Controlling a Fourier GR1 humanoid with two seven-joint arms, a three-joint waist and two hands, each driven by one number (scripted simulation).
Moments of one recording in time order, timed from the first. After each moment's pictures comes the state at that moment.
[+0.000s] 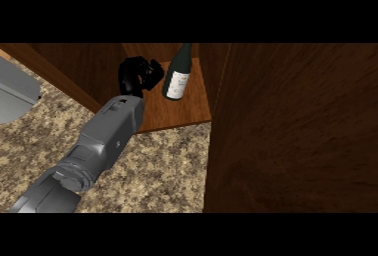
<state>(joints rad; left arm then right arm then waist) -1.14 0.08 -0.29 0.00 0.65 0.71 -0.59 -0.57 -0.16 -0.07 -2.37 -0.30 0.00 0.84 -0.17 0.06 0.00</state>
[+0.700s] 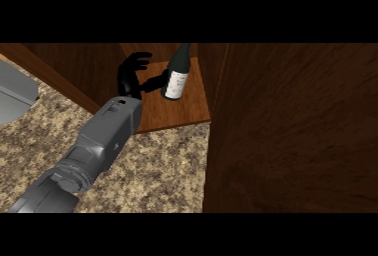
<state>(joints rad) -1.12 0.09 -0.33 -0.02 0.60 0.72 -0.52 -0.59 -0.16 -0.05 -2.37 -0.30 0.01 0.84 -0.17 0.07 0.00</state>
